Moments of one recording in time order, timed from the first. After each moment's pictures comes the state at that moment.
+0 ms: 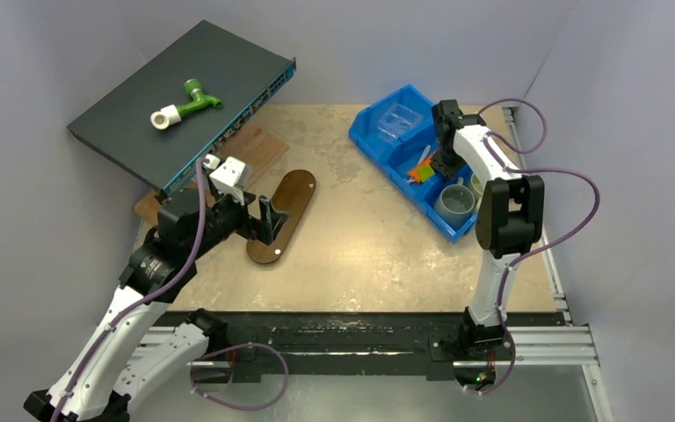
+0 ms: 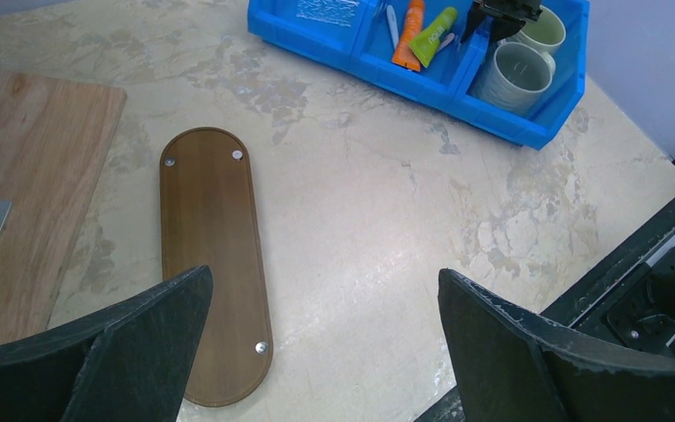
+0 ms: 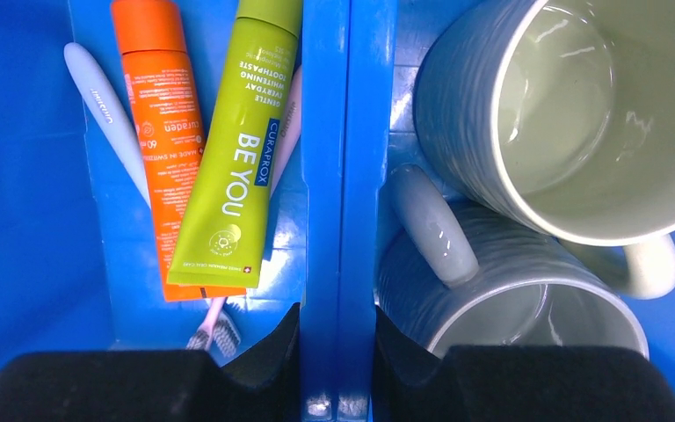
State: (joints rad) left arm -0.50 0.71 0.96 -0.54 0.12 -0.16; right arm 0.14 2.01 1.73 -0.99 0.40 0.97
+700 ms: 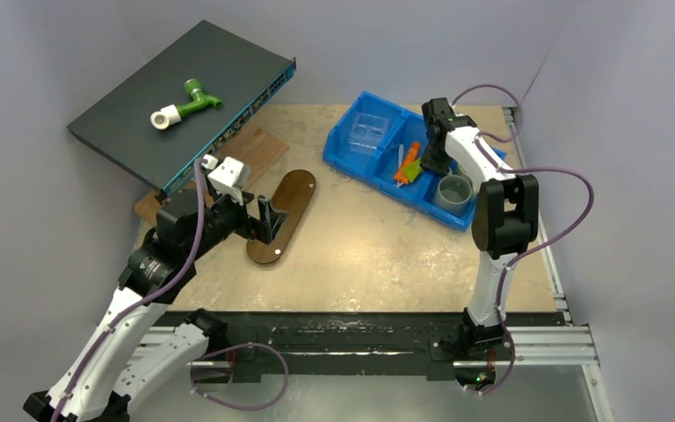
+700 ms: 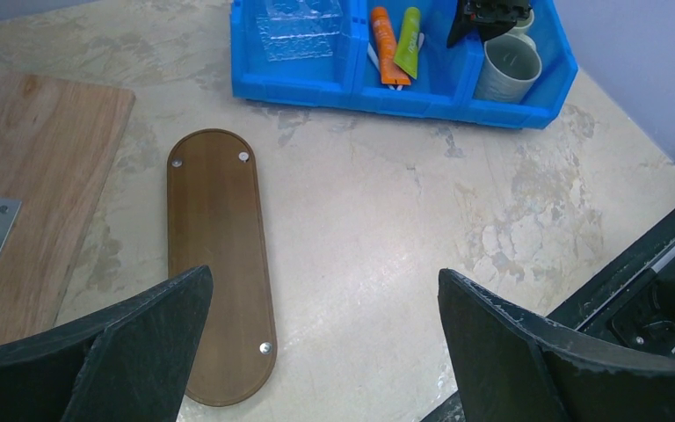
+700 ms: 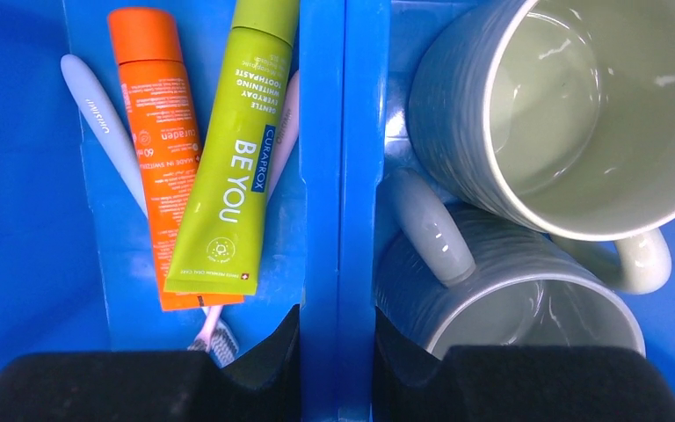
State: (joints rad) left arm -0.50 0.70 0.96 -0.54 0.10 -0.16; right arm 0.18 2.00 1.71 -0.86 0.34 0.66
